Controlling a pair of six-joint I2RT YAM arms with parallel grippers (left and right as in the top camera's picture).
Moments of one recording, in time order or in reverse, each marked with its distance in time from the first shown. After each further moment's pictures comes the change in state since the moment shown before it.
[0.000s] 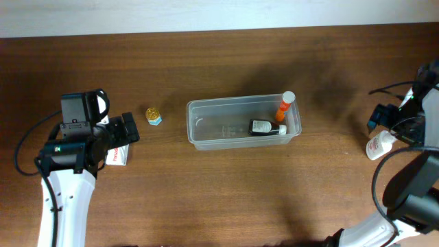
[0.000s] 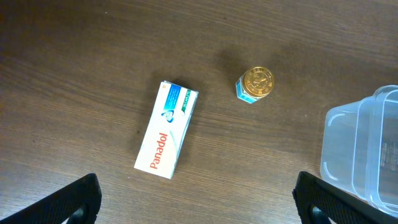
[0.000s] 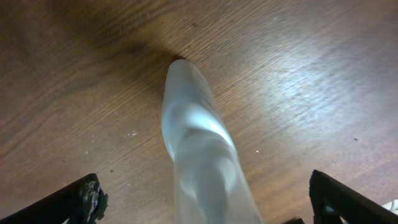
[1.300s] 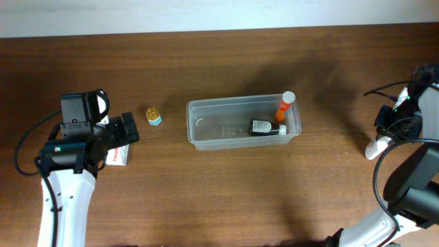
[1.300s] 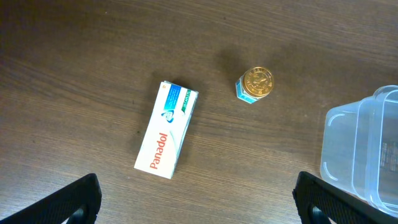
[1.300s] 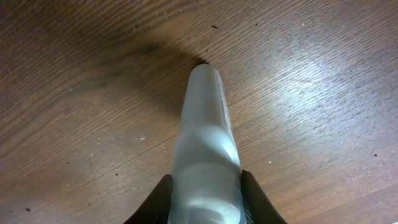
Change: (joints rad) left arm 0.000 0.000 0.000 0.000 0.000 0.000; right arm 0.000 0.033 -0.007 0.024 -0.037 -0.033
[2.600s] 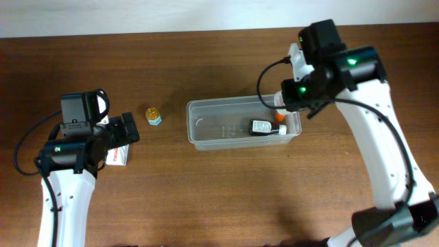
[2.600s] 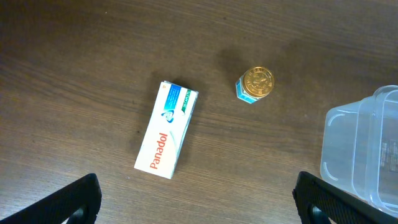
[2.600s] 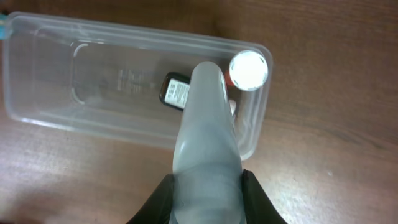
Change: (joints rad) left arm 0.000 0.000 0.000 0.000 0.000 0.000; right arm 0.753 -0.210 0.270 -0.116 -0.117 0.002
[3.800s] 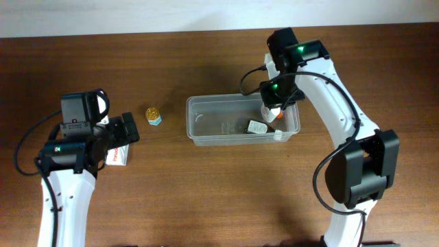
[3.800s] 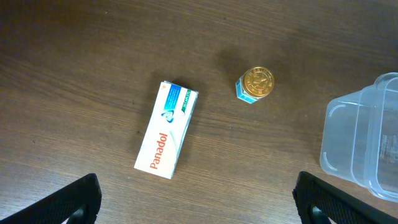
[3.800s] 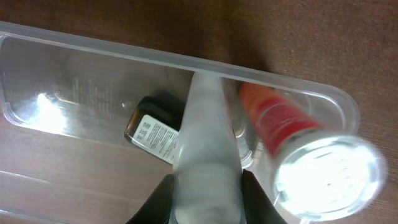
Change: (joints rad) left arm 0.000 0.000 0.000 0.000 0.000 0.000; right arm 0.016 0.316 0.000 0.131 -0.004 0.003
